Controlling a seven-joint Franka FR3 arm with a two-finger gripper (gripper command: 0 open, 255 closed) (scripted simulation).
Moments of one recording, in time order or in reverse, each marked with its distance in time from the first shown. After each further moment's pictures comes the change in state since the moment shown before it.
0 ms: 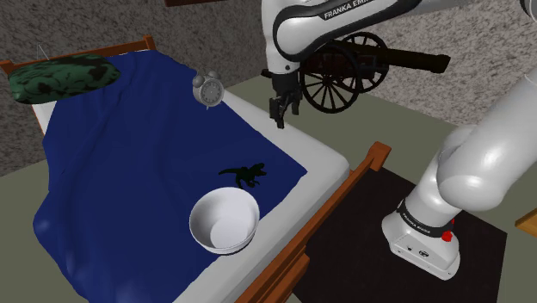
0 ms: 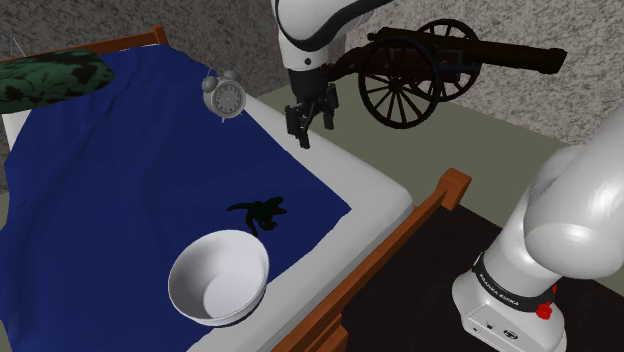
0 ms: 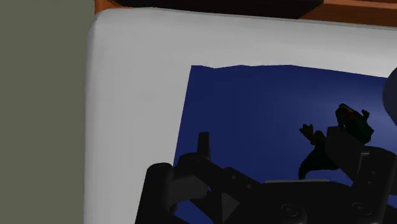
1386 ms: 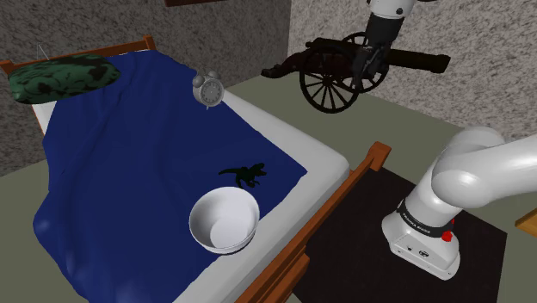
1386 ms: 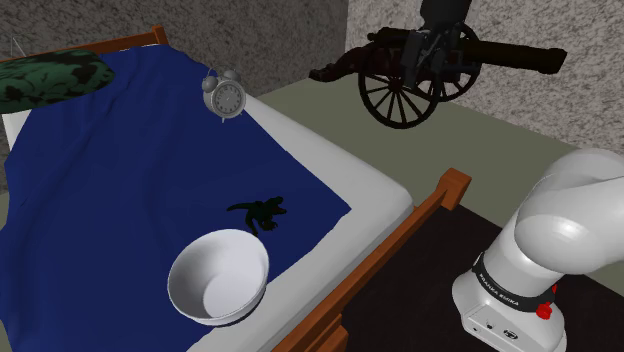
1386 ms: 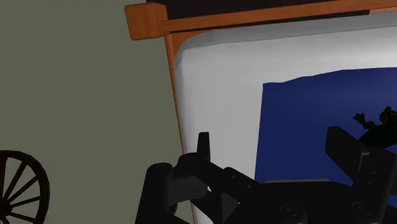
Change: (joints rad) arm -0.151 -0.692 -0.170 -0.262 -0.110 -0.191 -0.096
